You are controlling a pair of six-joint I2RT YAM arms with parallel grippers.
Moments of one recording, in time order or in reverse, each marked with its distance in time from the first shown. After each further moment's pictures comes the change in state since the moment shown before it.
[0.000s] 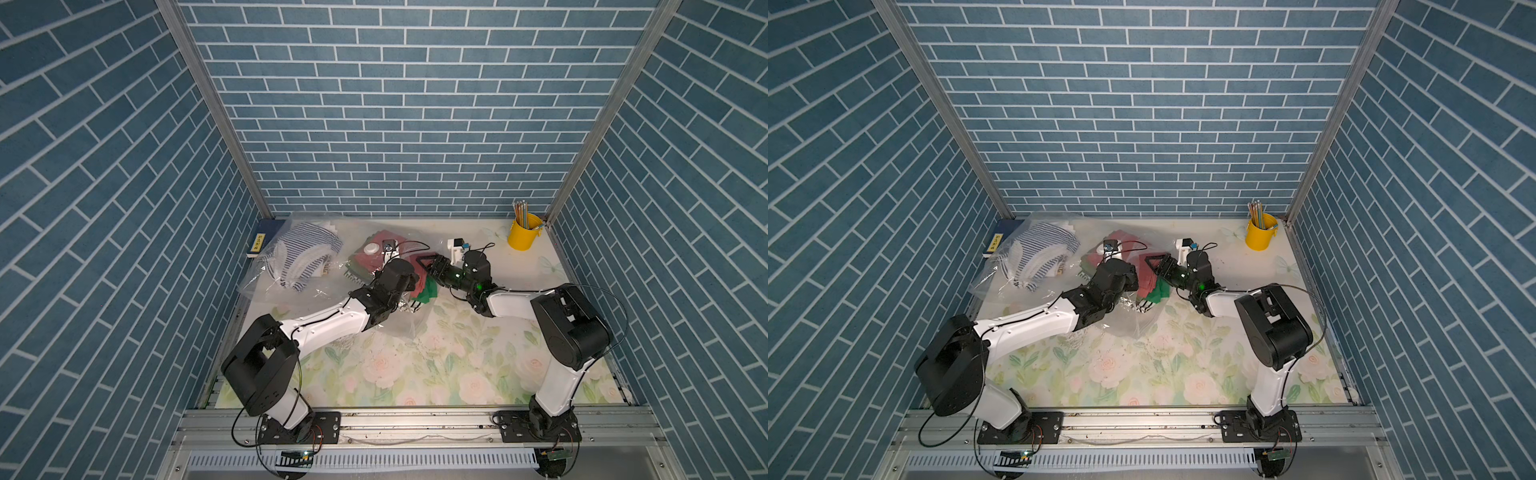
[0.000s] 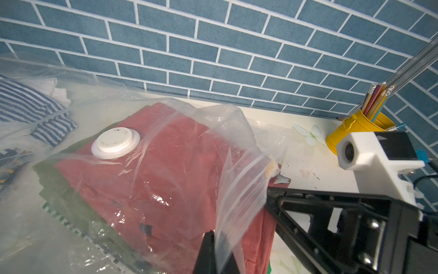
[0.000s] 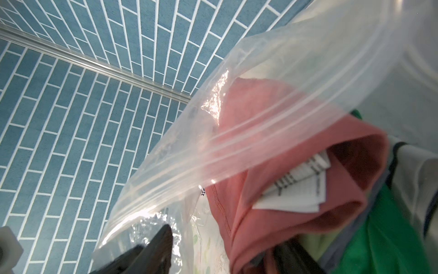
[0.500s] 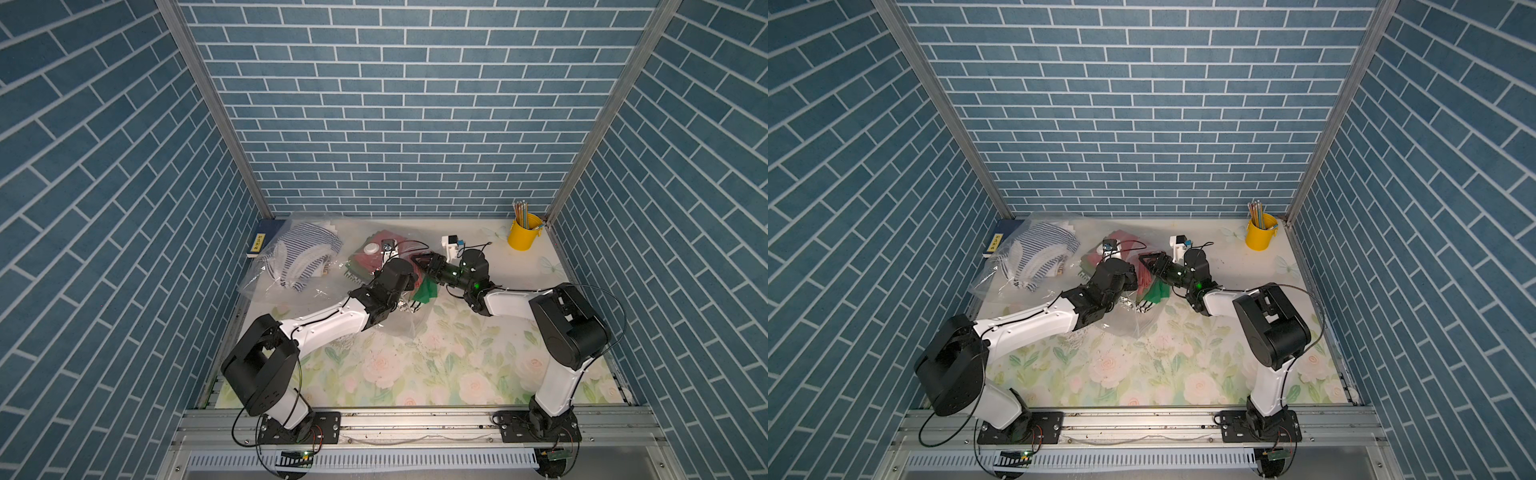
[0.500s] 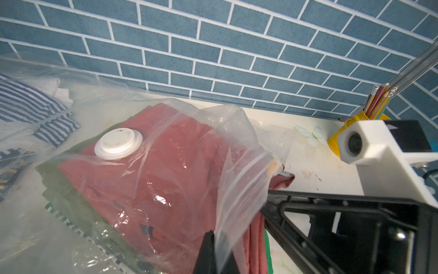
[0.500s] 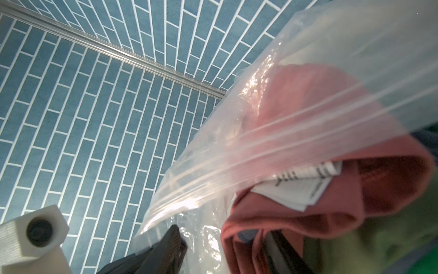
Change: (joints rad) left arm 0.006 0.000 0.000 -0.001 0.000 0.000; right arm 0.019 0.018 0.050 0.049 -0.076 0.028
